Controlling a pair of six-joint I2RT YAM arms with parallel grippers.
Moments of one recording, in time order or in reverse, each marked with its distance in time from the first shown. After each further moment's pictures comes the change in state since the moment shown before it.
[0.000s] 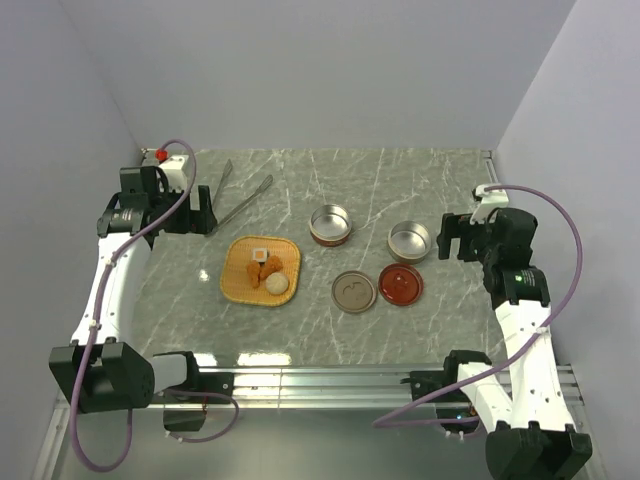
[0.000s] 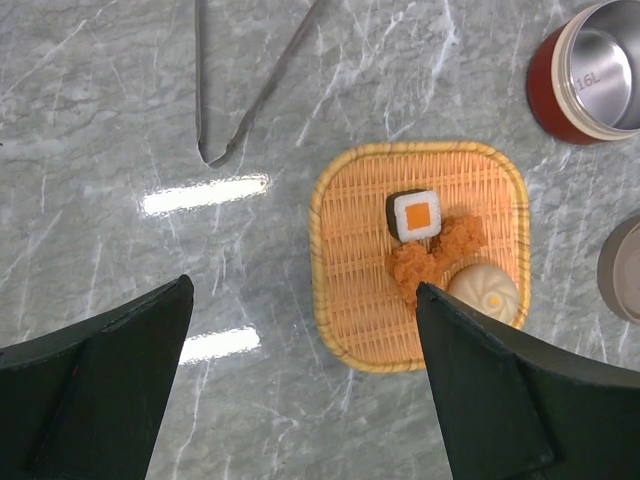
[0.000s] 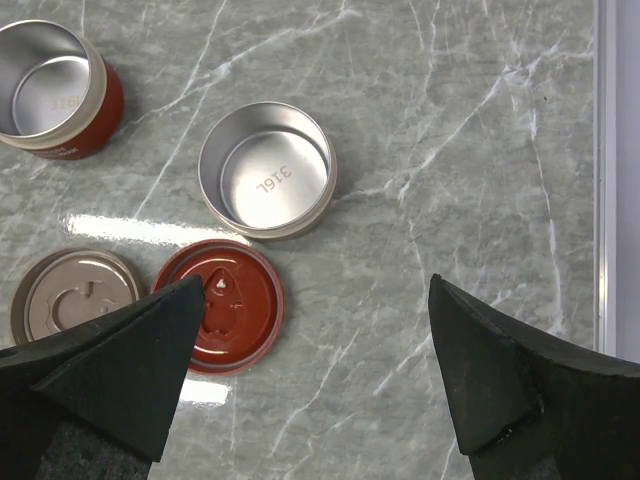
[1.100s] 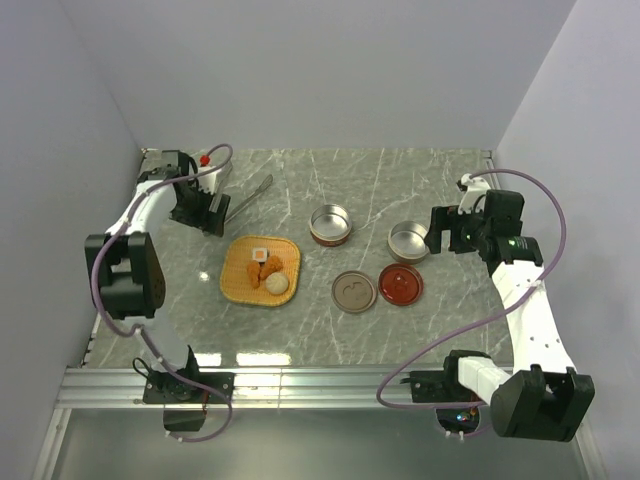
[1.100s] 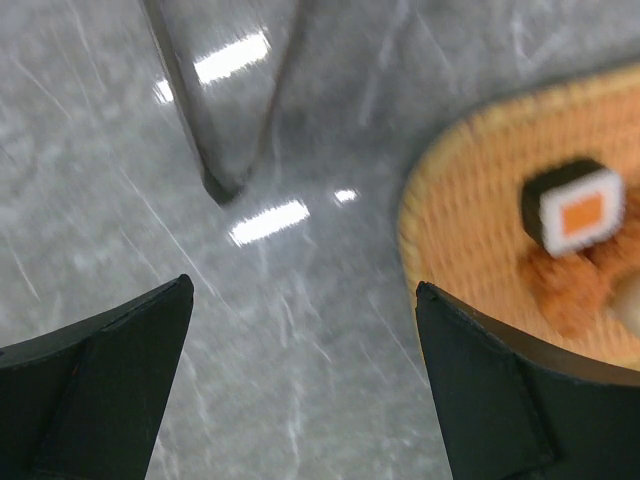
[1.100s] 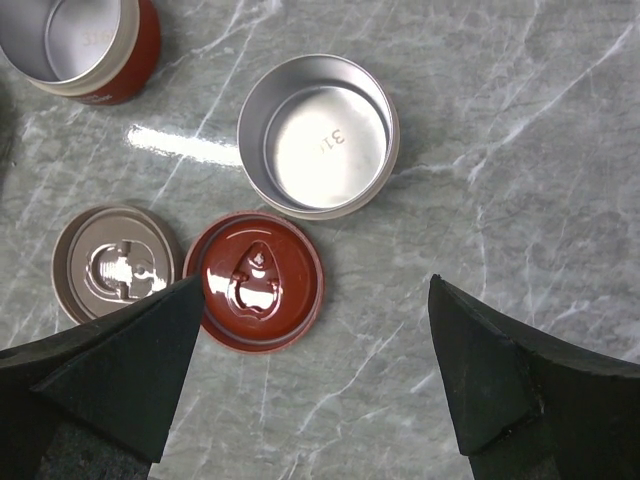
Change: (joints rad) left arm -0.033 0.542 0.216 -0.088 -0.064 0.299; right arm 0.000 0.241 0.090 -0.067 -0.132 -0.014
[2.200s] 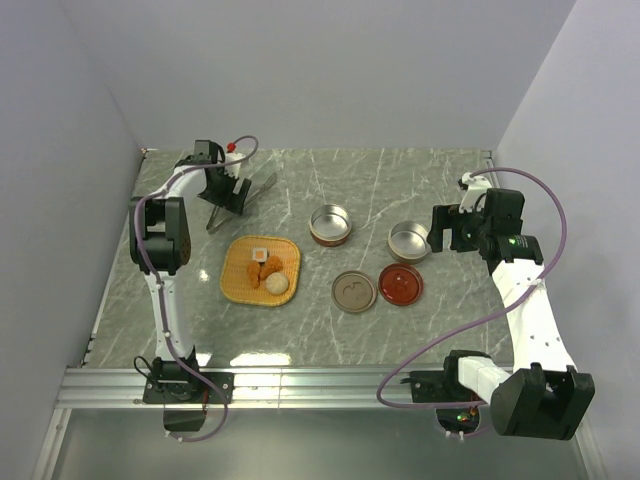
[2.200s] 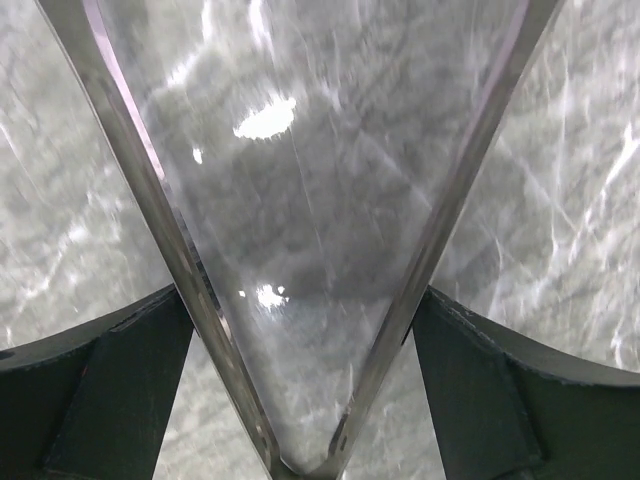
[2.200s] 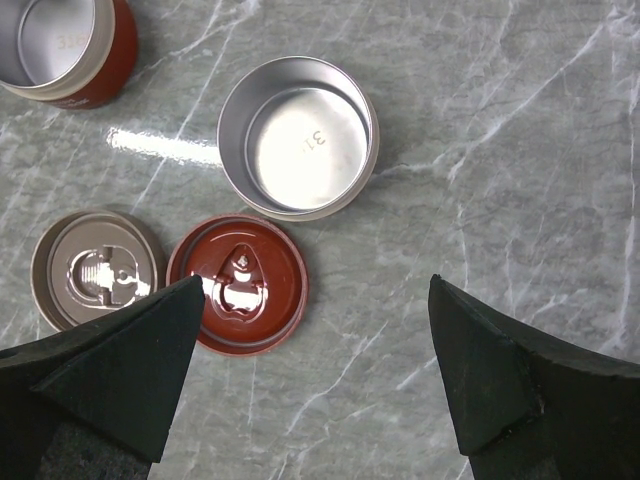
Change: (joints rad) left arm -0.076 0.481 0.359 0.218 -0.025 0.012; right arm 0.000 0.011 0.016 -0.002 0.036 -0.008
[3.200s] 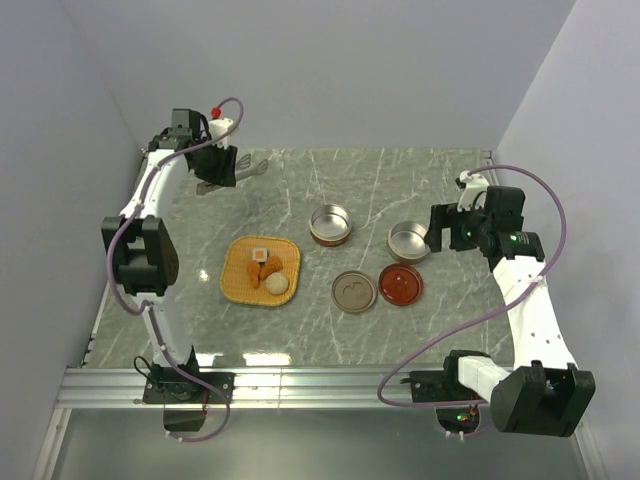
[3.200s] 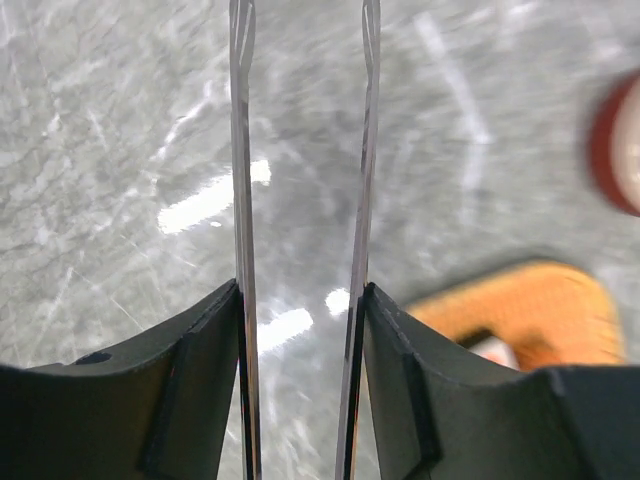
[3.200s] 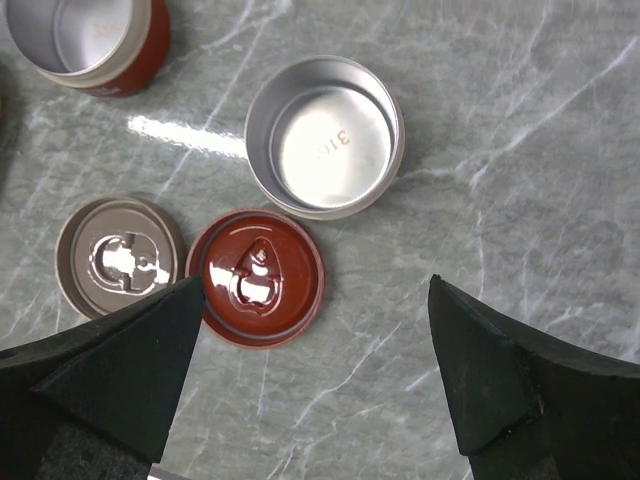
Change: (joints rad) left arm 0.000 -0.228 0.100 -0.188 0.116 -0.088; right arm 0.000 0.016 0.020 -0.031 -0.050 -0.019
